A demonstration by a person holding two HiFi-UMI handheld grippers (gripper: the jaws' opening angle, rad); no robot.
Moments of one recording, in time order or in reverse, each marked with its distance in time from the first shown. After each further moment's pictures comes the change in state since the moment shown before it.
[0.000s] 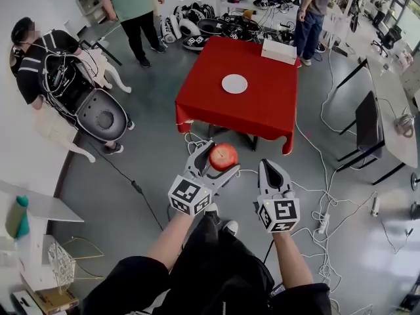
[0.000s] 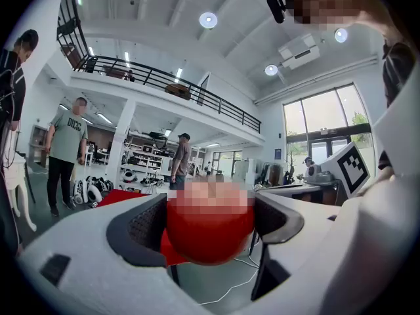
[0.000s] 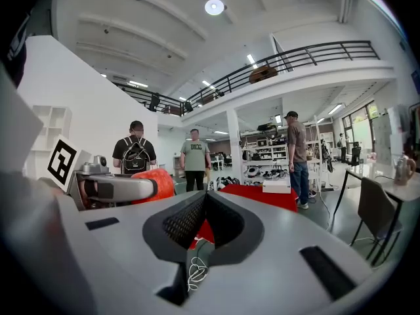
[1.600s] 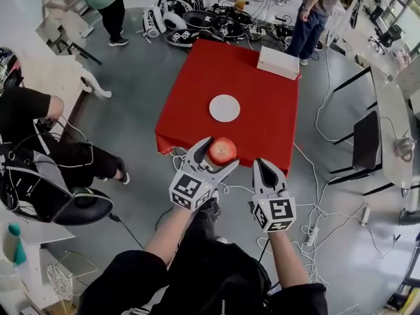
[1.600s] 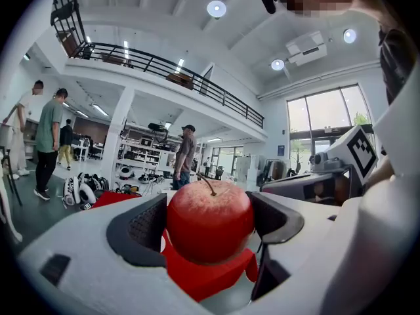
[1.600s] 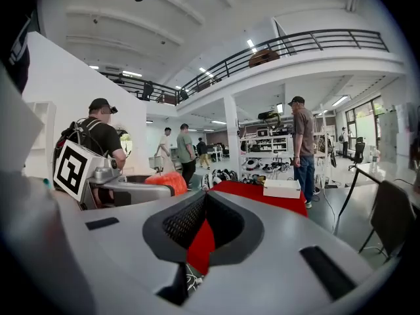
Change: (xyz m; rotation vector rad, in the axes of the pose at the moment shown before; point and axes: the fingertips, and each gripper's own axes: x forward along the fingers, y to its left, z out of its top) left arm 0.205 0.185 -0.008 -0.012 0.045 -0.031; right arm 0.235 -0.106 0.016 0.005 0.094 -0.006
